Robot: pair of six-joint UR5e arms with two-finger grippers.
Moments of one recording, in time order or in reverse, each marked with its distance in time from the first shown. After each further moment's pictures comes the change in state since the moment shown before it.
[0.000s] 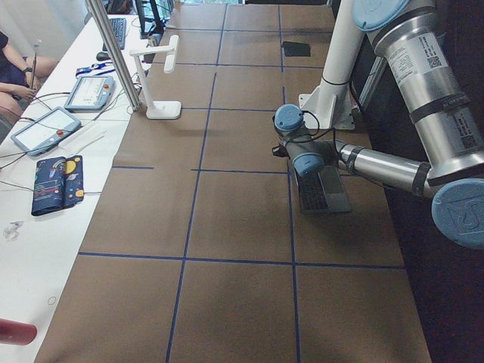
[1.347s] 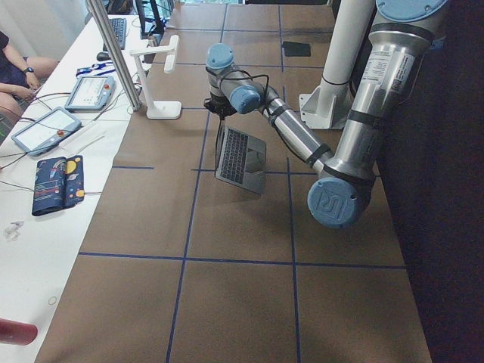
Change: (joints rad) left arm -0.205 -0.774 0.214 0.689 0.001 0.349; right arm 0.000 0.001 -0.001 0.000 0.000 0.000
